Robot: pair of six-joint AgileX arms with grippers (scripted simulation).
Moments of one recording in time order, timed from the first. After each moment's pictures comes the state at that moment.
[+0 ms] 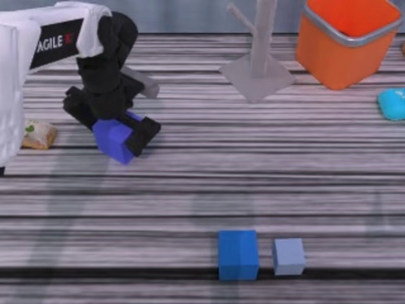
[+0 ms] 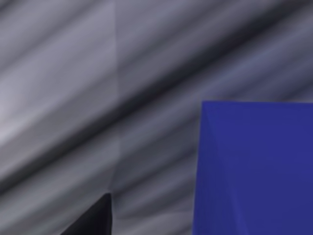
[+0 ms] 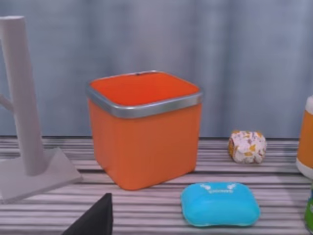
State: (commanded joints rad) left arm -0.28 2.48 1.93 -1.02 0.01 0.34; right arm 0.01 0.00 0.00 0.00 0.00 0.00
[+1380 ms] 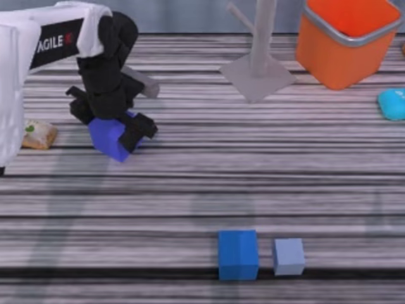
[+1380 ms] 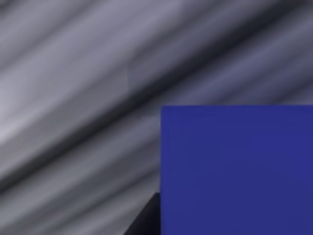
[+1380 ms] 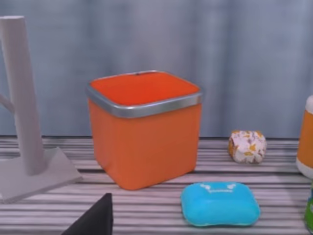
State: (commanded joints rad) left arm -0.28 2.47 1.94 -1.03 0.01 0.34; right arm 0.01 0.00 0.00 0.00 0.00 0.00
